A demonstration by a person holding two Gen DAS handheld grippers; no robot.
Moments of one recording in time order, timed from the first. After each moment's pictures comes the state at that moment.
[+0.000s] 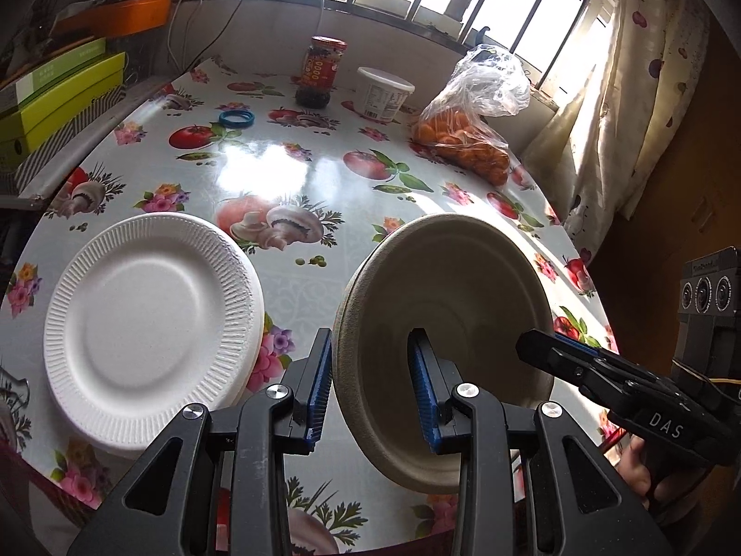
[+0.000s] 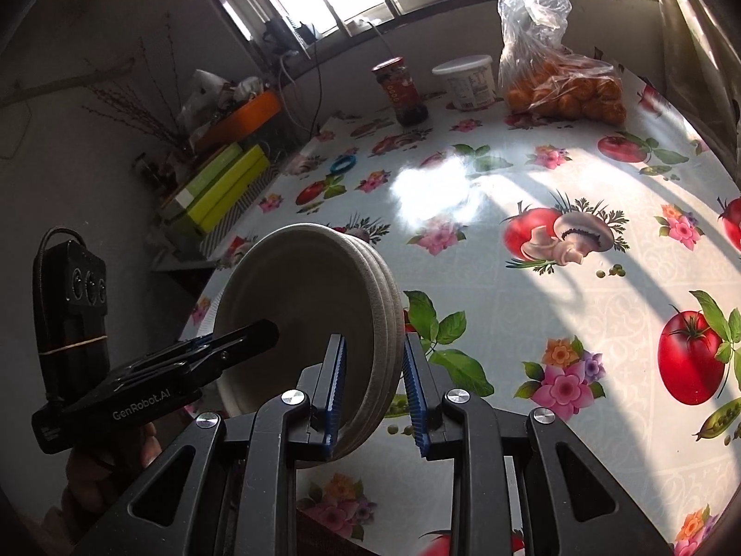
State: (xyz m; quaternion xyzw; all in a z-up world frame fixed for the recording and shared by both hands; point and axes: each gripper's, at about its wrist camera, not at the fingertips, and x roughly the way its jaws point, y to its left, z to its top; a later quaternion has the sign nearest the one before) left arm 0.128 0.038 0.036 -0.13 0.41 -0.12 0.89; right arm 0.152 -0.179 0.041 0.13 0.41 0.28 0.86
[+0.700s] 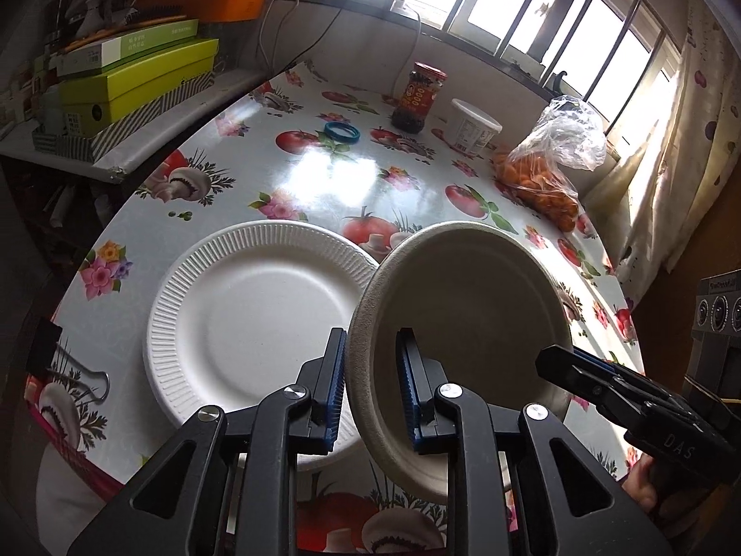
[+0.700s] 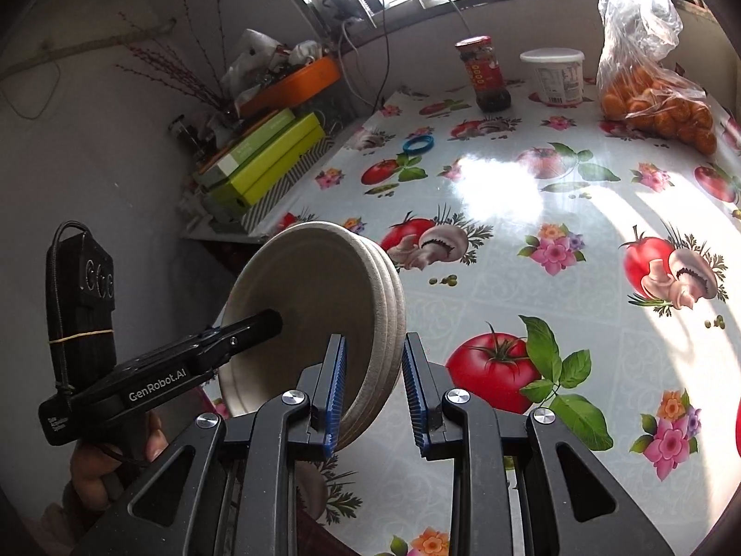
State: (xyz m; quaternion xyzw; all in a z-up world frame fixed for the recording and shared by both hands) left arm 0.126 0.117 0.037 -0.16 0.41 -0.03 0.90; right arm 0.173 -0.098 0.045 0.10 0.42 0.34 0.84
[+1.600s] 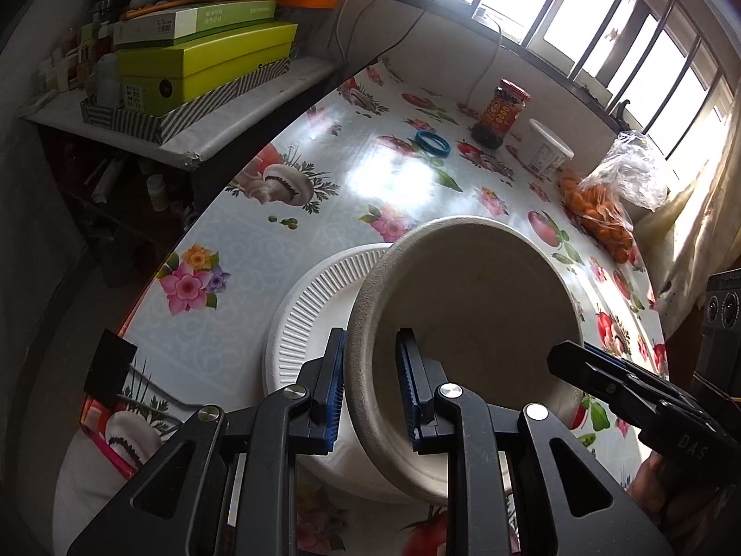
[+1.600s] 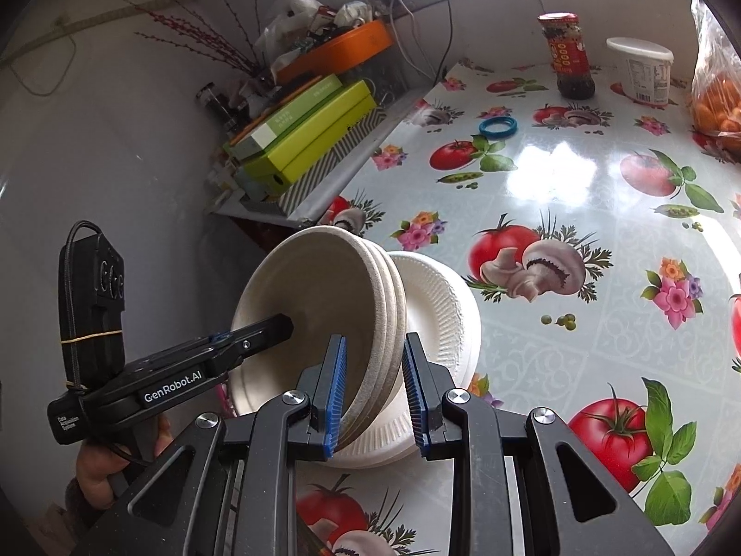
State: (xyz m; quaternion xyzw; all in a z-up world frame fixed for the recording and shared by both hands) left arm 0.137 0.194 0.027 -0.19 0.43 0.03 0.88; right arm 0.208 -0.015 0.040 0.08 0.45 0.40 0.80
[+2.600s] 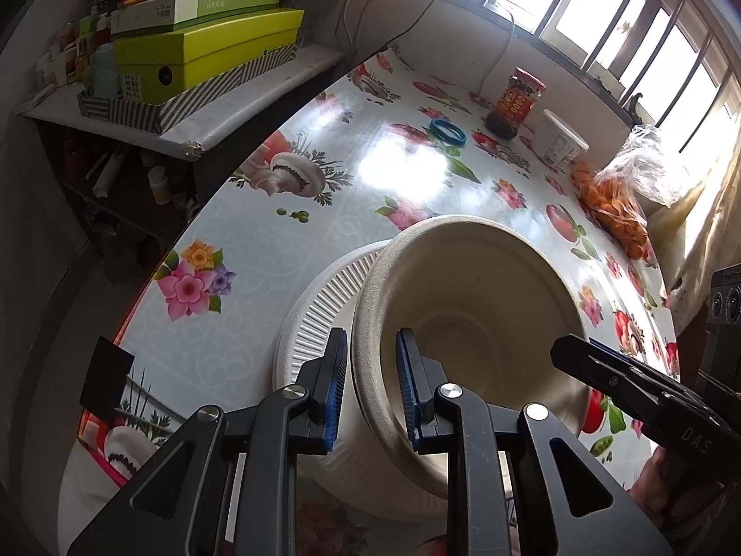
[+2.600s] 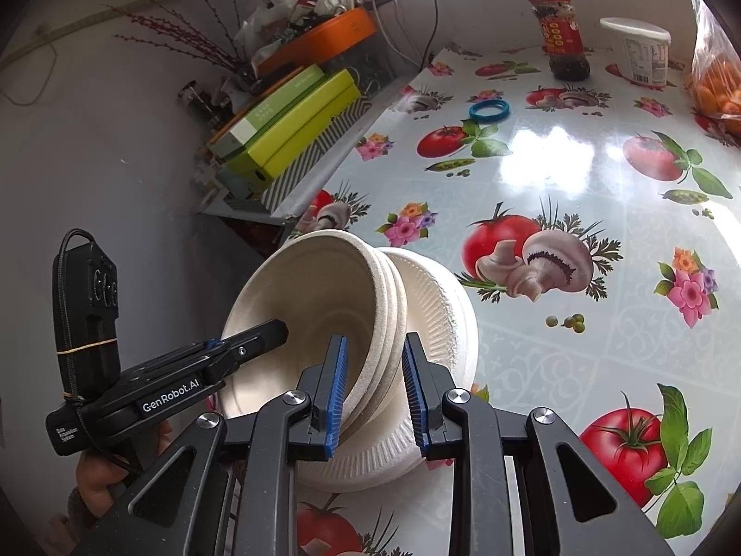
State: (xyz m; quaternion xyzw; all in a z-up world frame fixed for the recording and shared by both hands) left arm 0.149 0.199 0.013 -0.18 0.44 0.04 0.88; right arm 0.222 -0.006 0.027 0.09 0.46 0.38 0.80
